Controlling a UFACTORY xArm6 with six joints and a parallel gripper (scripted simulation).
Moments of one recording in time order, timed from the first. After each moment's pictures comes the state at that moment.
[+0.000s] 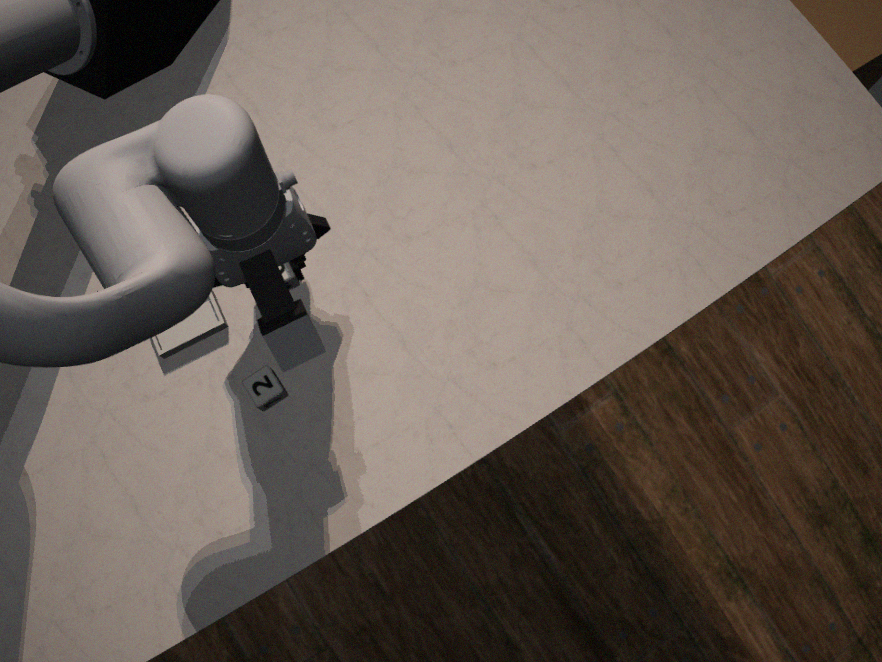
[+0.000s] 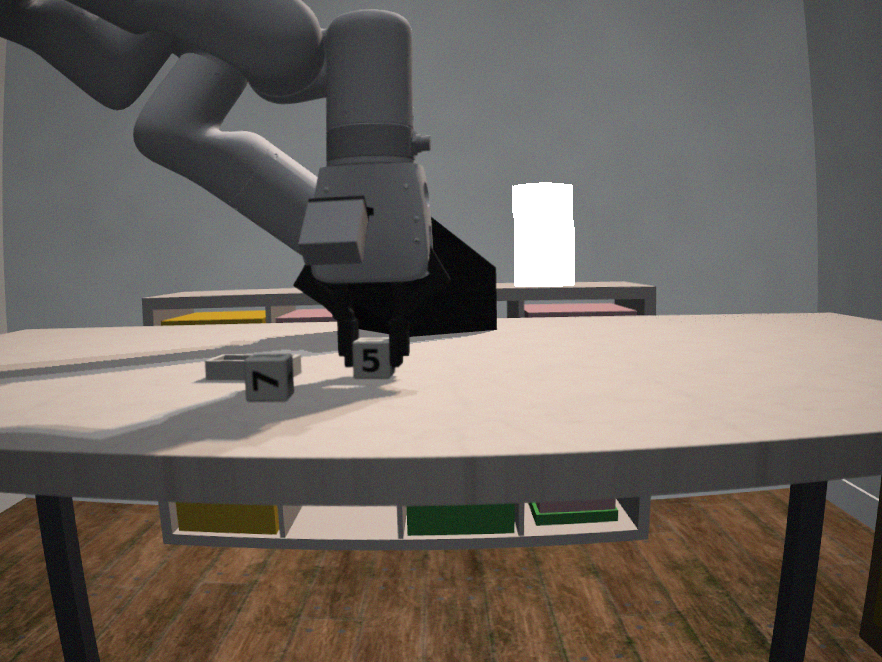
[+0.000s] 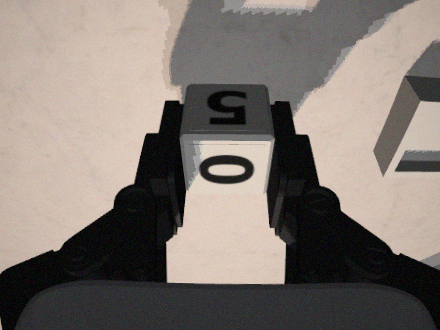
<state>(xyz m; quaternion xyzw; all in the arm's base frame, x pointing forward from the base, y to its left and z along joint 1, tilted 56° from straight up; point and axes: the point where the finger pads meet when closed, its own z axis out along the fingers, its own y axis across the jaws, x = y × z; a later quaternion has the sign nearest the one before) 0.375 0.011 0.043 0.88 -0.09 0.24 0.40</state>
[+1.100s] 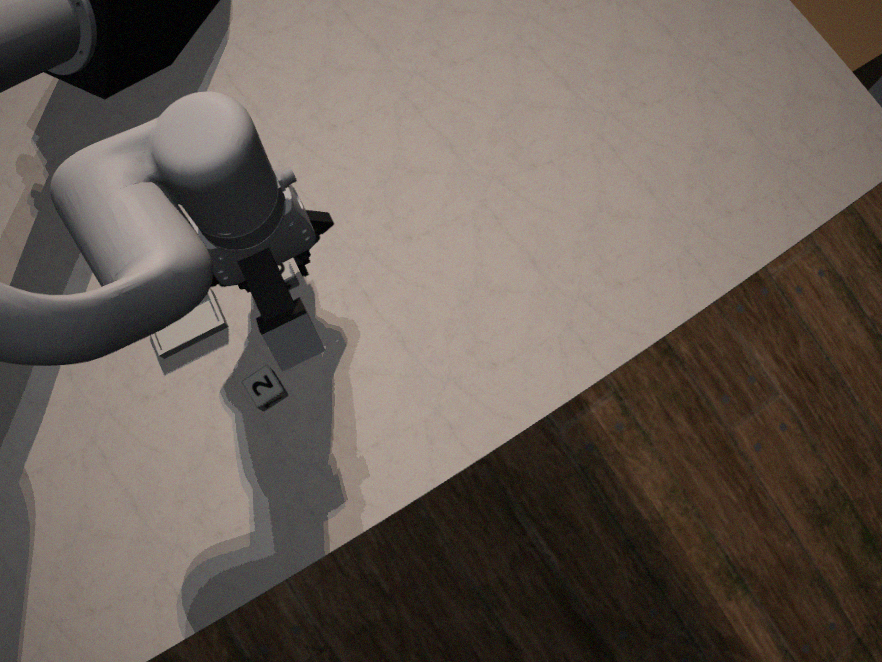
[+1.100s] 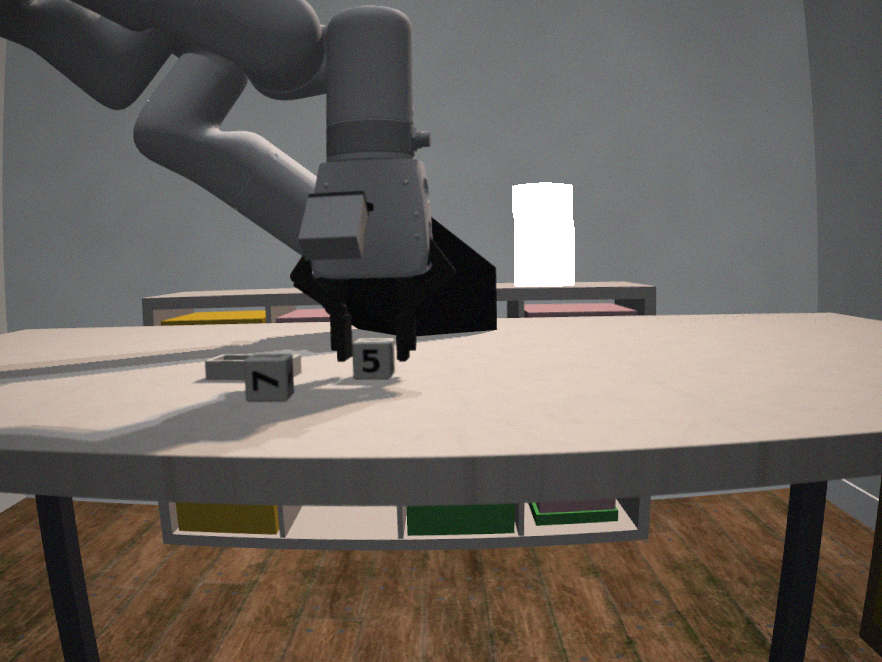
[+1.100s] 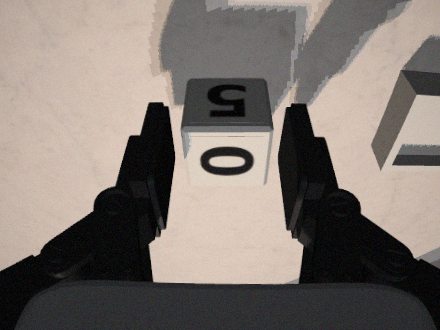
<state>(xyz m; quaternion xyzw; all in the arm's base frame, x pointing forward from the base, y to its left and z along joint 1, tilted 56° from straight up) 0.374 0.014 0.045 0.88 -0.09 0.24 0.40</state>
